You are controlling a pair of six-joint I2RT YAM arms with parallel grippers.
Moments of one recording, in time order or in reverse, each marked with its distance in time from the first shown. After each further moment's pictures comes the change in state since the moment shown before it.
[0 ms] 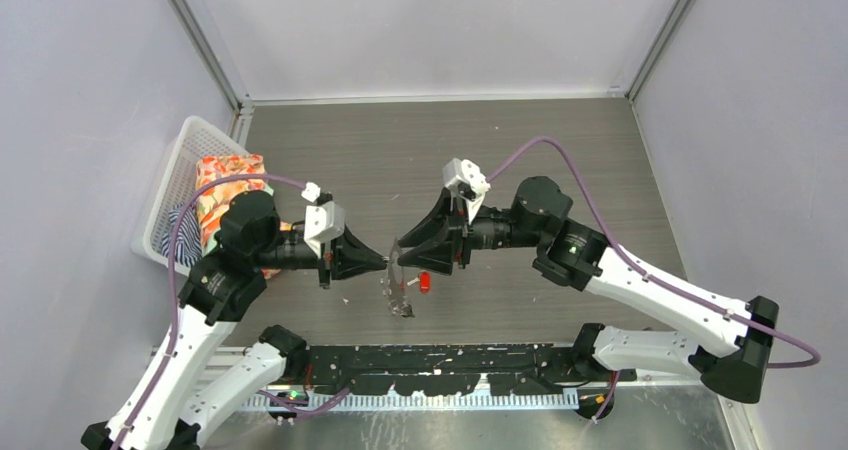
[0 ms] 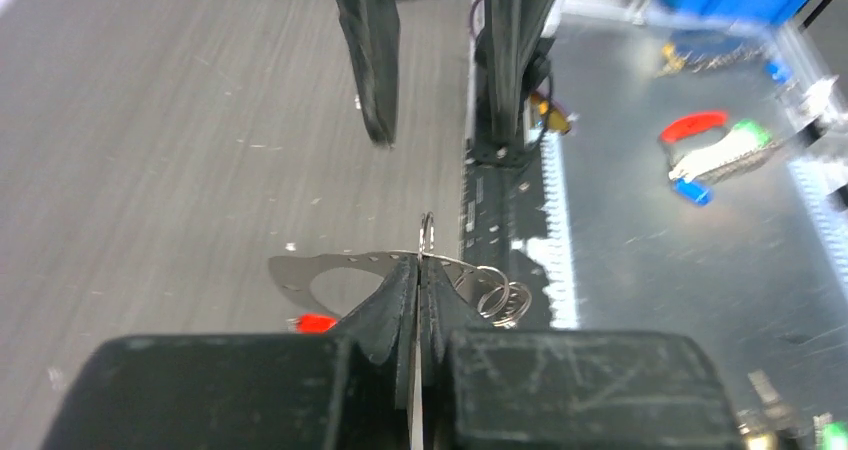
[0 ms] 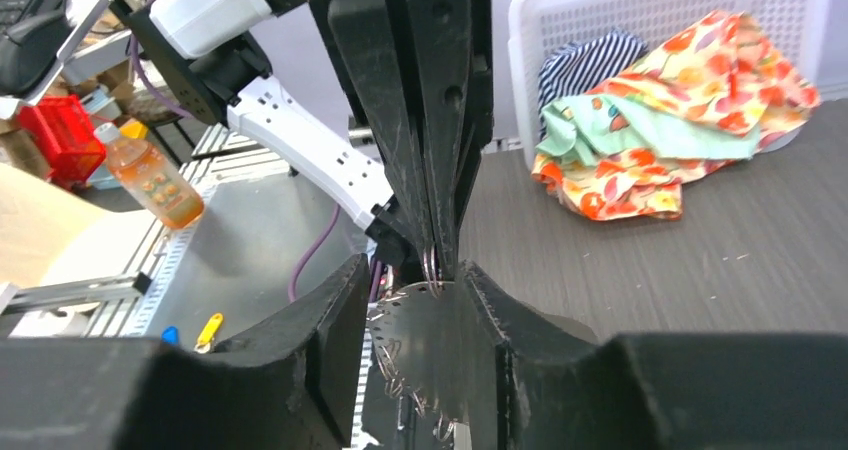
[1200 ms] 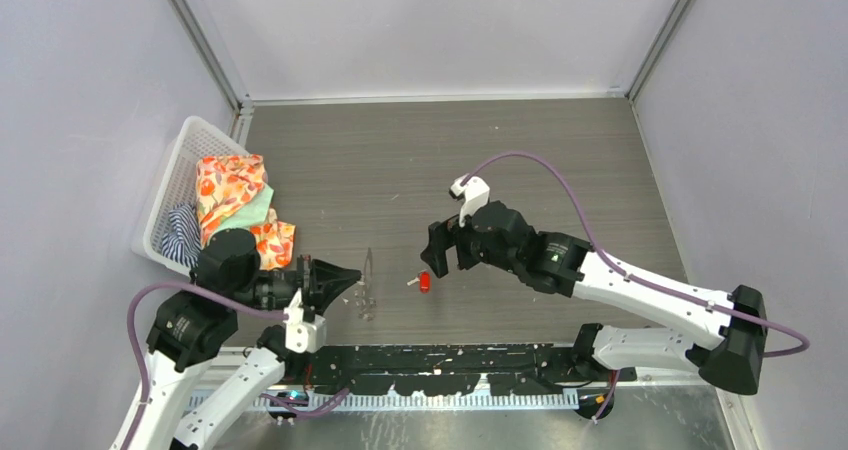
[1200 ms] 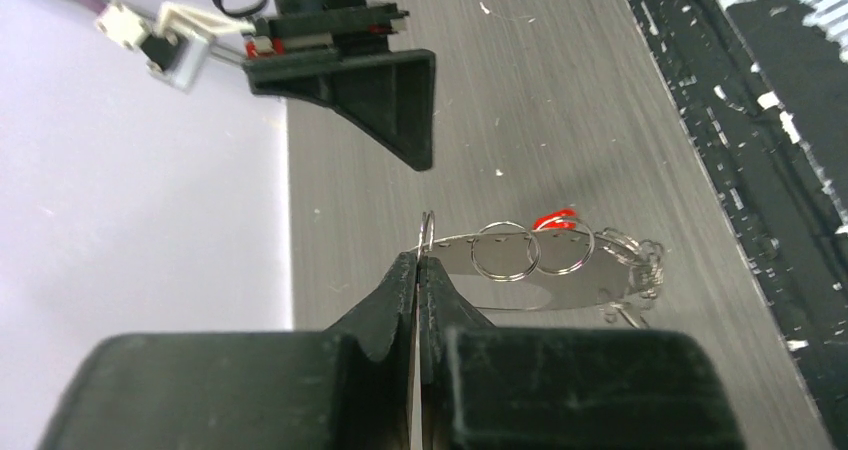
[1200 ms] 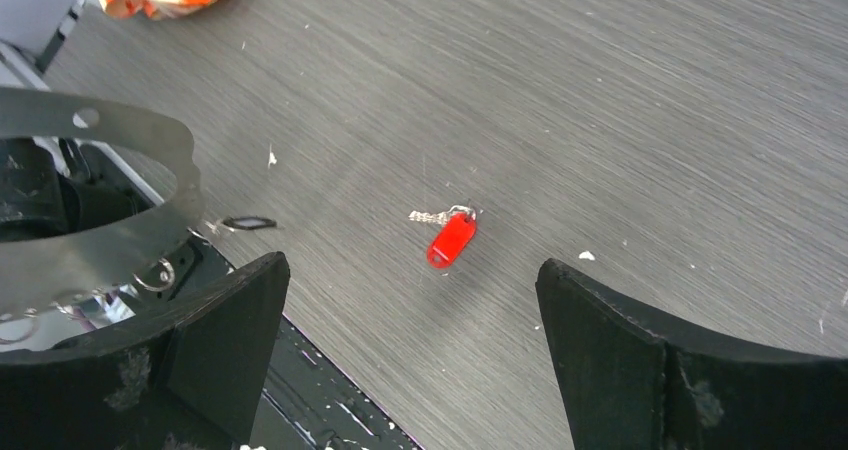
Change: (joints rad) left arm 0.000 -0.177 0.014 -0.422 -0.093 1.147; right arm 0.040 -0.001 -0.092 -0.496 0.816 0.174
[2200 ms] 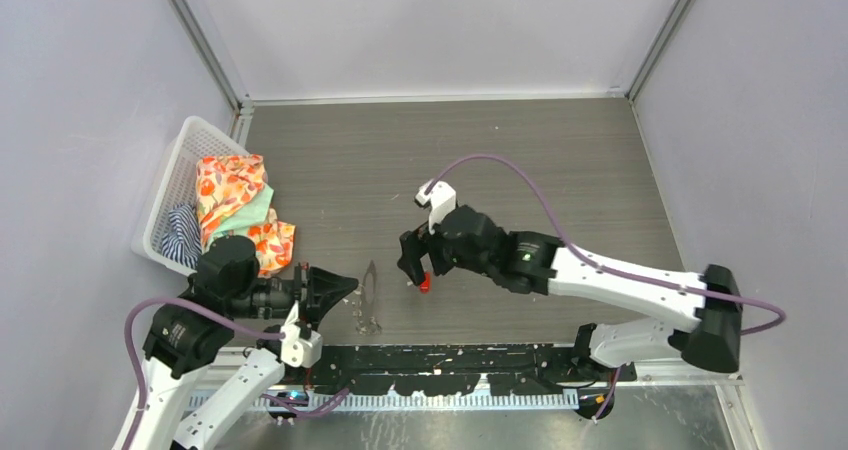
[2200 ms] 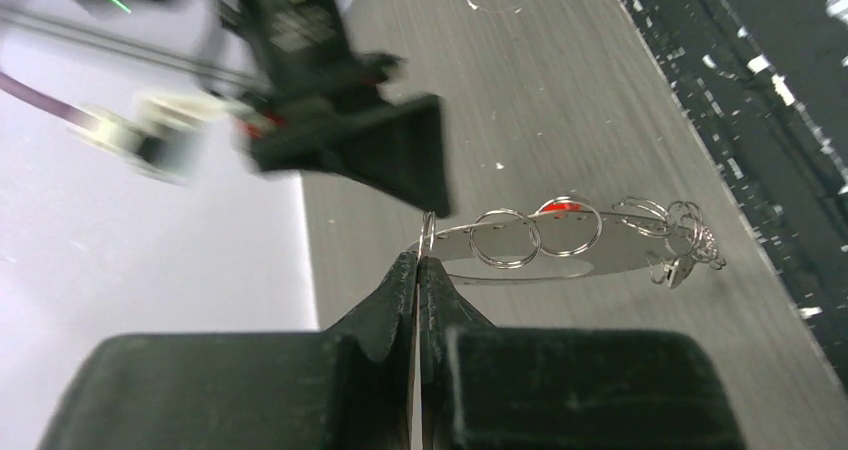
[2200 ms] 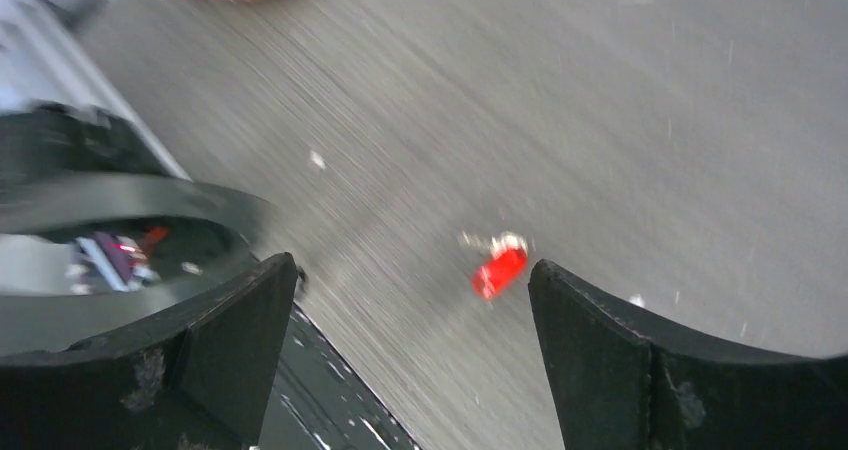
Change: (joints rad) left arm 0.000 -0.048 -0.005 -0.092 0.010 0.208; right arm 0.117 0.208 0.063 0.035 0.050 0.006
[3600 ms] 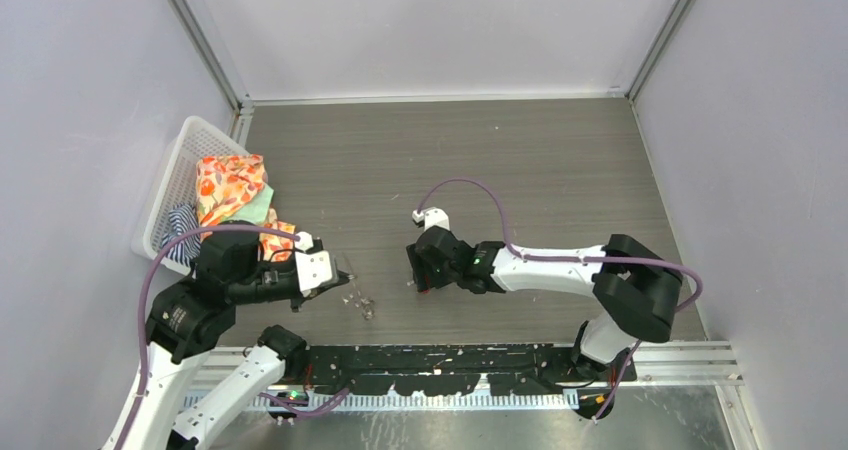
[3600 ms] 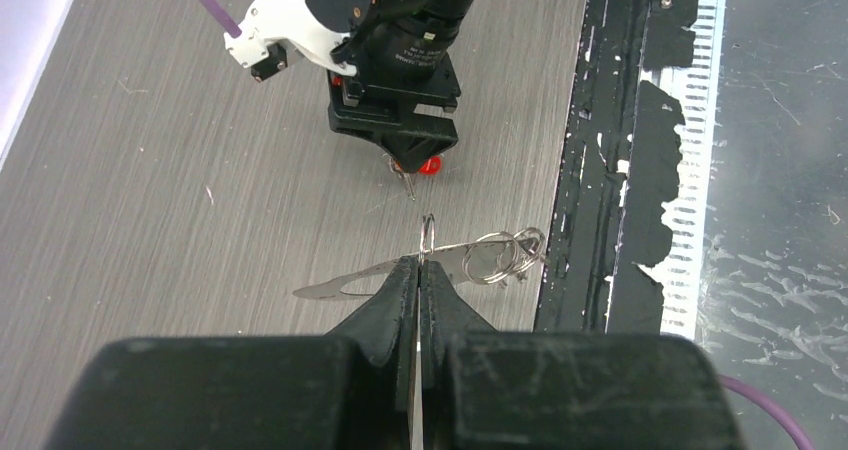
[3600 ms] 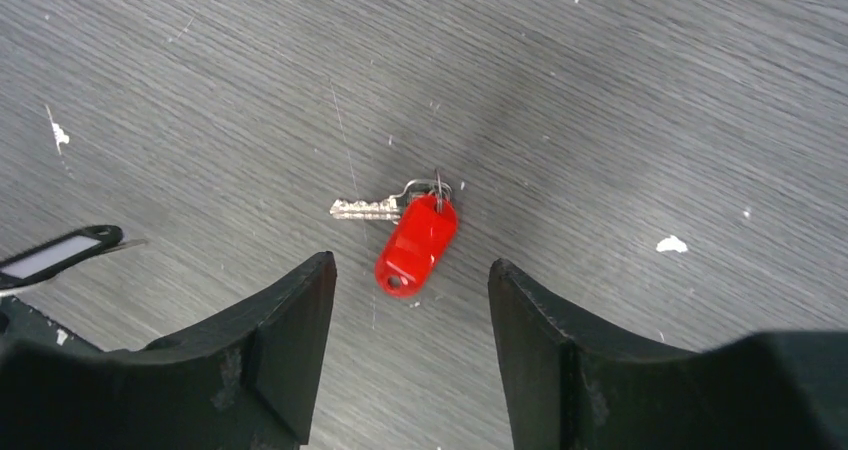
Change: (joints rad) left arm 0.000 0.108 0.087 -0.028 -0.235 -0.821; right arm -0.058 0.267 -0.121 0.145 0.014 0.137
